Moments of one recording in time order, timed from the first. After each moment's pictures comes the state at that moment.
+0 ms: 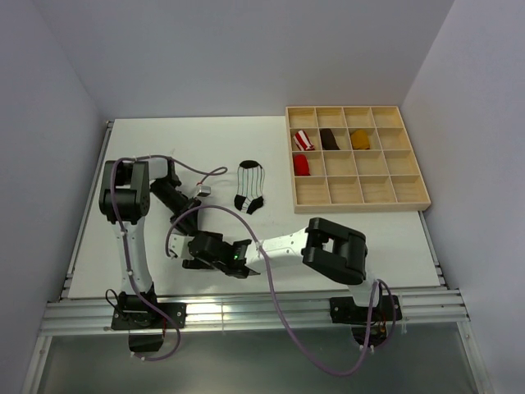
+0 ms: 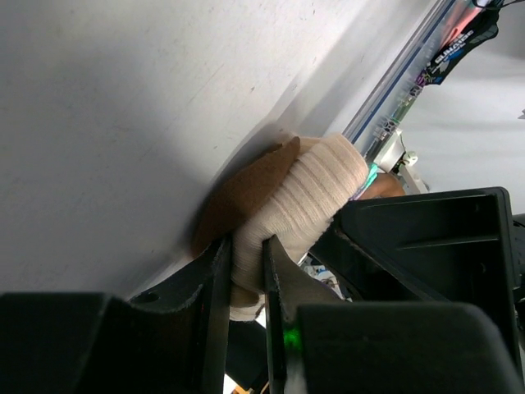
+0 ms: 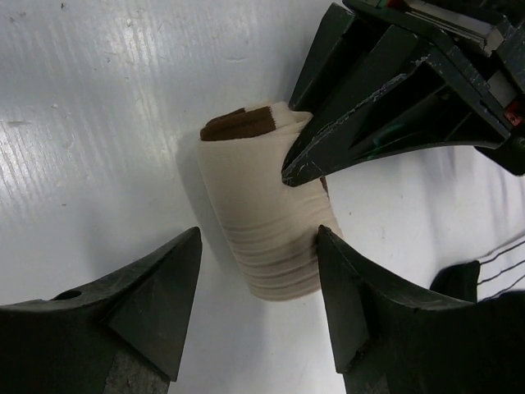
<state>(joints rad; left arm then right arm) -0.06 2.25 1.42 -1.37 0.73 0.61 1.31 1.99 1.19 0.13 0.33 -0.35</state>
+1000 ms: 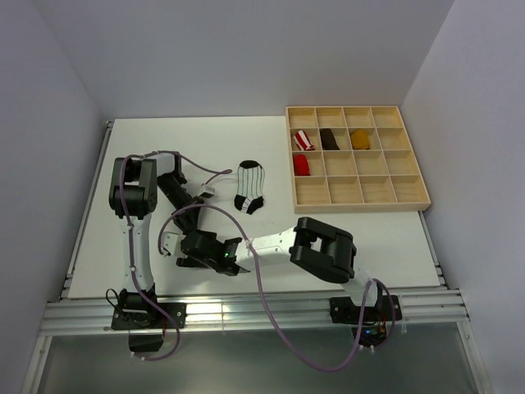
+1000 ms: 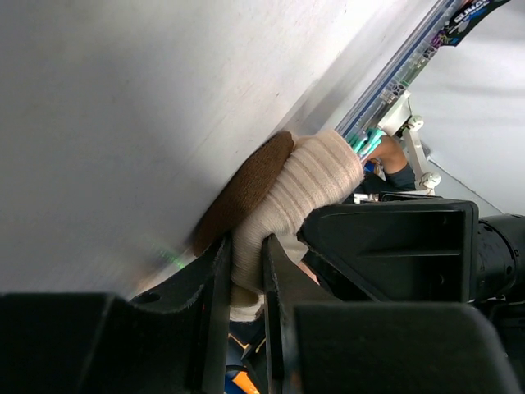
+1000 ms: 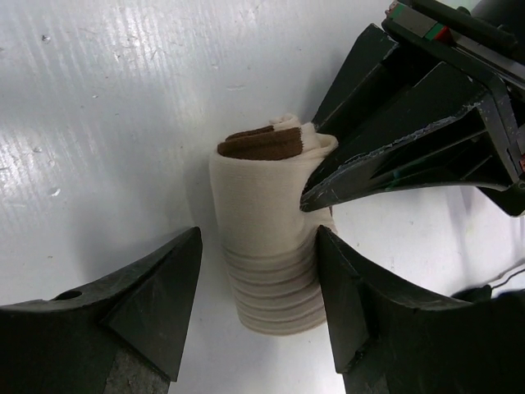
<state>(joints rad) -0.09 2.37 1.59 -1.53 0.65 0.63 1.30 2.09 1.31 0.09 0.32 -0.35</state>
